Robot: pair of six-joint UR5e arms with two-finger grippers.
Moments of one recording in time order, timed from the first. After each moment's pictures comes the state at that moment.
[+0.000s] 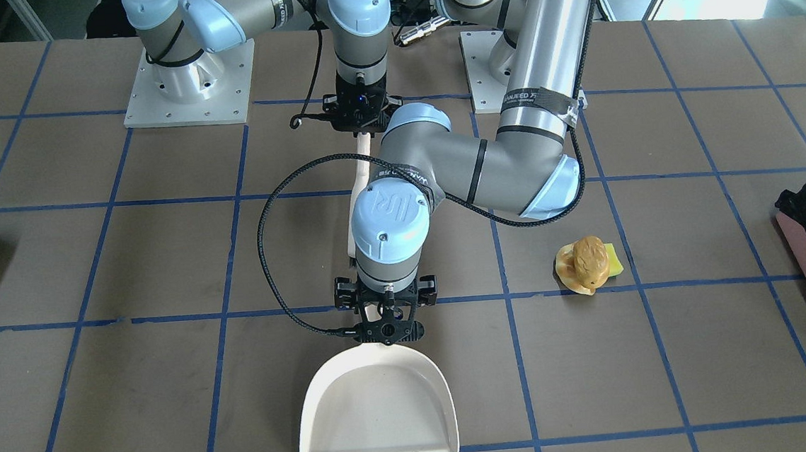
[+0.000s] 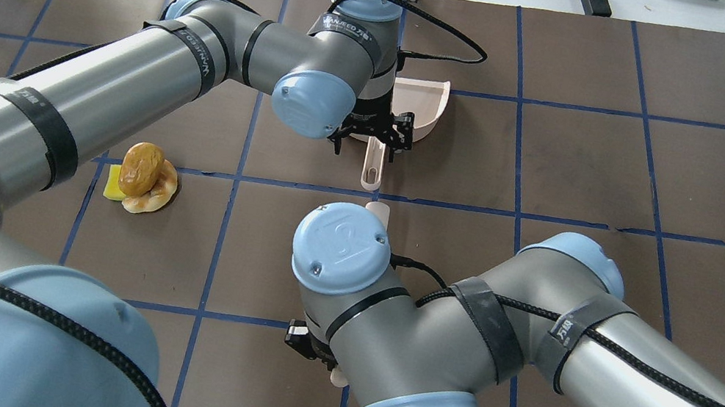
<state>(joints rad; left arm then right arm) -1.90 -2.15 -1.47 -1.15 1.53 -0.30 2.20 -1.52 2.05 -1.96 -1.50 0.75</state>
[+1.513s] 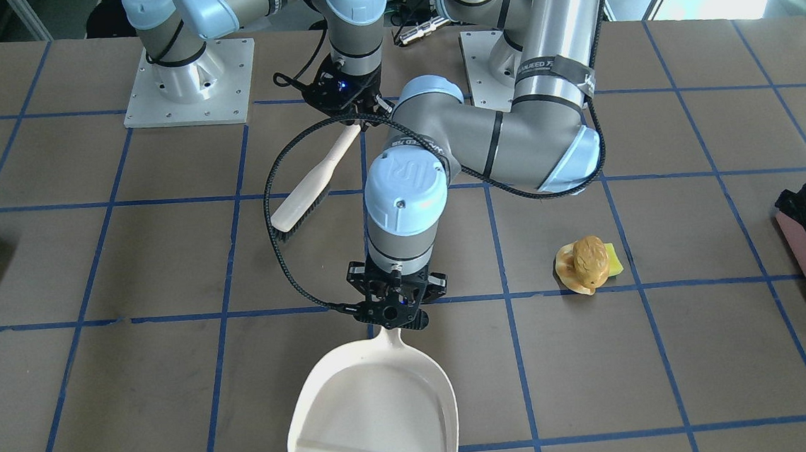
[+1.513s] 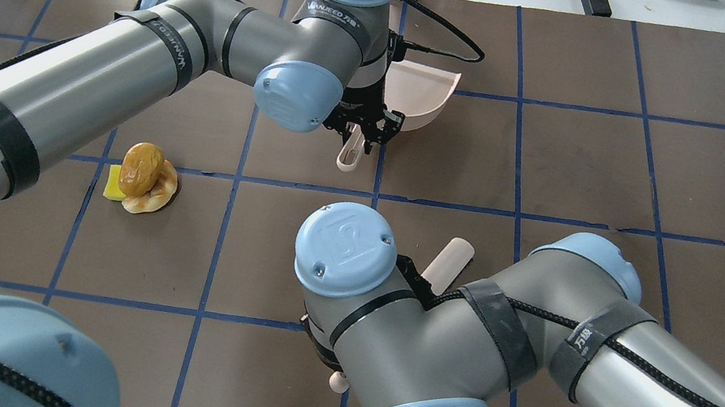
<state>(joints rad) -1.86 -2.07 -1.48 -1.16 1.54 -0.07 2.20 -1.53 2.04 -1.92 -1.50 1.23</state>
